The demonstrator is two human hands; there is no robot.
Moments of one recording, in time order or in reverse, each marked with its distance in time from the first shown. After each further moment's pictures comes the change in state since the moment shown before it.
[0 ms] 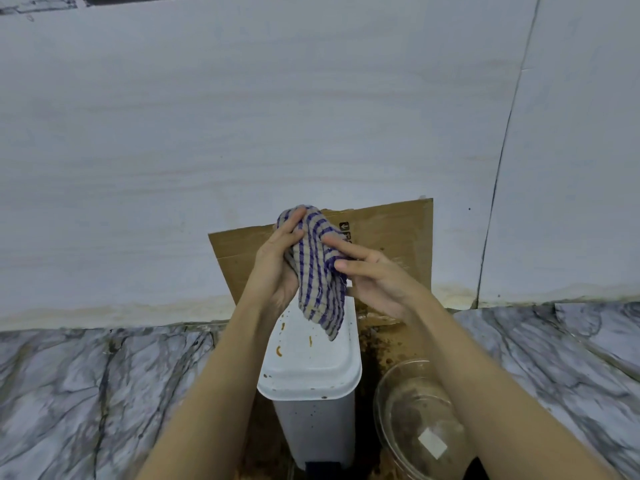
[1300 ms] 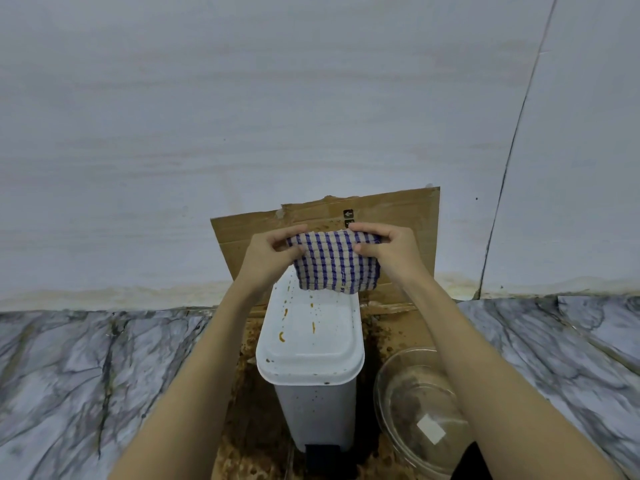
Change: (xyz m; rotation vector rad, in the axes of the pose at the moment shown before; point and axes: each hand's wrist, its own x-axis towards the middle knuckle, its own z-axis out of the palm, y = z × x) left_hand 0.007 0.004 -0.044 0.963 0.108 0.099; right_hand 0.007 0.000 -0.008 -0.517 0.605 -0.132
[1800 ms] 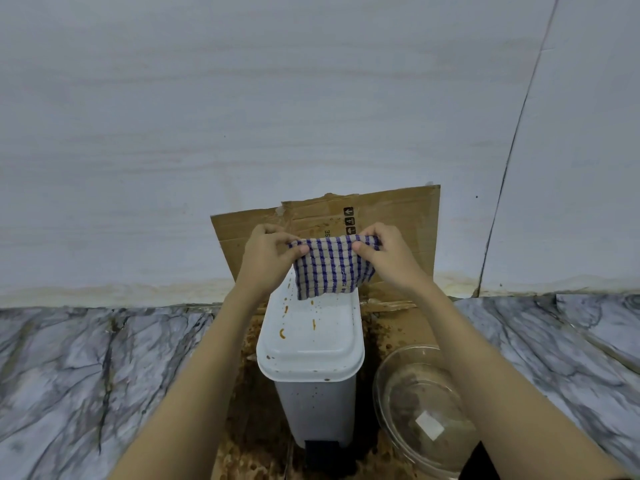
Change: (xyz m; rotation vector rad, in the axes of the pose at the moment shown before) left_hand -0.002 -0.002 0.001 0.527 0.125 0.116; right_hand 0.006 0.015 -0.001 -0.438 -0.093 -0.107
